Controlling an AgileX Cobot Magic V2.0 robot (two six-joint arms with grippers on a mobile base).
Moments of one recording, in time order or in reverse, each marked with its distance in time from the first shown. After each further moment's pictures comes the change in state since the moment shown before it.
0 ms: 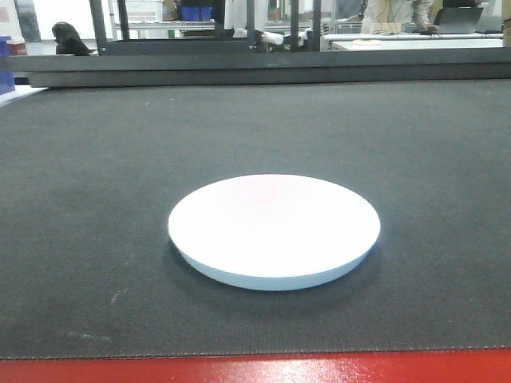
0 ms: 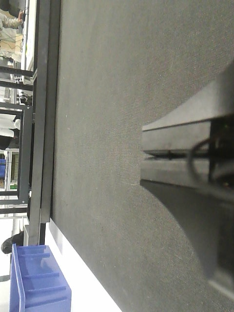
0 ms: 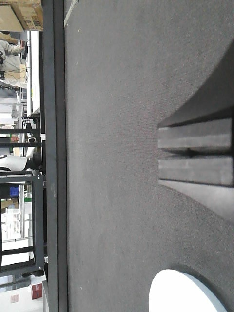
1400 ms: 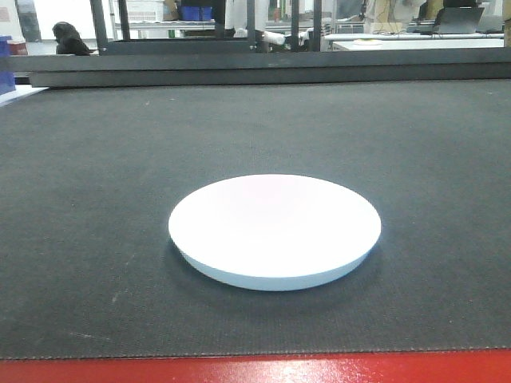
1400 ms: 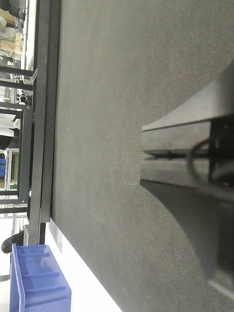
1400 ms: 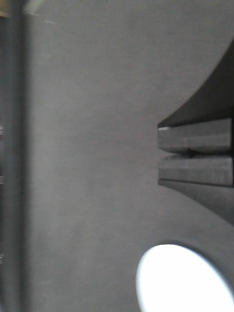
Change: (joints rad) left arm 0.000 0.000 0.000 0.000 0.000 0.000; right arm 0.000 0.373 -0.596 0.000 0.541 0.000
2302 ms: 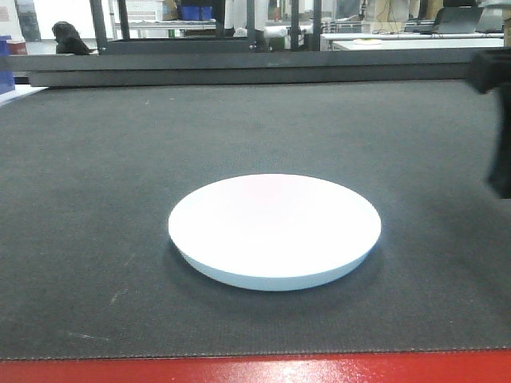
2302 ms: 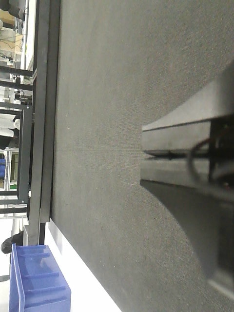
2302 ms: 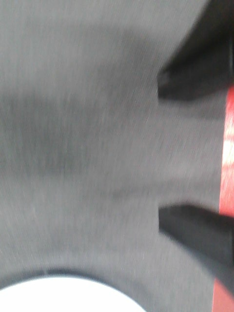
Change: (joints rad) left arm 0.000 0.000 0.000 0.000 0.000 0.000; right arm 0.277 0.999 -0.408 -0.059 0.407 0.319
